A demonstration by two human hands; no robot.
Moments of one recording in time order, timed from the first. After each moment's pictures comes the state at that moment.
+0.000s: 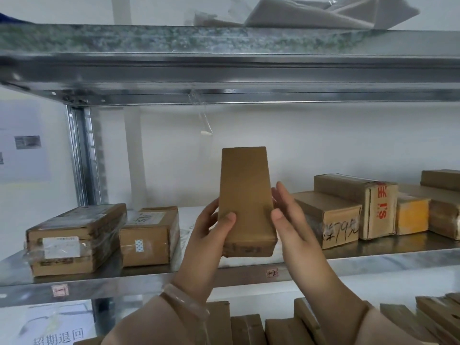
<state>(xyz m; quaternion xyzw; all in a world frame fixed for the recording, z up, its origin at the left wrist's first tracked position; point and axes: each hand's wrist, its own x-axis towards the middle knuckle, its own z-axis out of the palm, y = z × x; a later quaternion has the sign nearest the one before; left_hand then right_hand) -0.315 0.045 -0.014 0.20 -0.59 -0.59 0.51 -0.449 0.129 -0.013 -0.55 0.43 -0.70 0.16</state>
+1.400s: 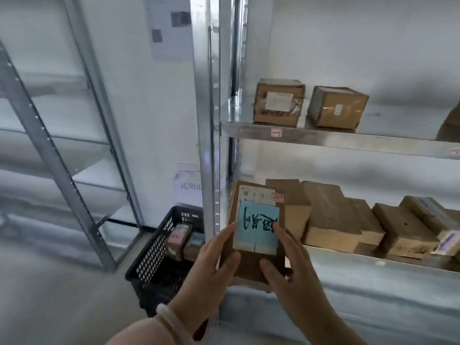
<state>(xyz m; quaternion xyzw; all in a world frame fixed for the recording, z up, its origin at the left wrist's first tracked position) 0.098 0.135 -0.246 0.35 -0.65 -0.52 0.42 -0.075 0.192 -0.235 -0.60 0.57 -0.50 0.25</state>
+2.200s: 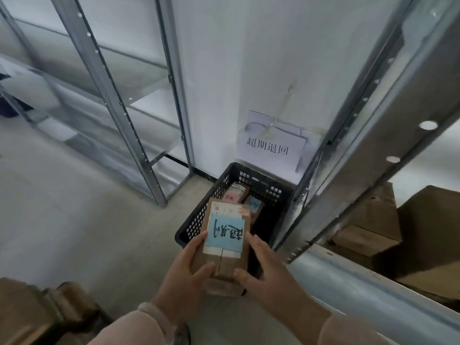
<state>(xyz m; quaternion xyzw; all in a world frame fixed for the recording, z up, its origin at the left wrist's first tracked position) 0.286 -0.023 -0.406 0.60 -0.42 -0.56 0.40 0.082 -0.038 -0.382 -0.68 0.56 -0.16 0.44</state>
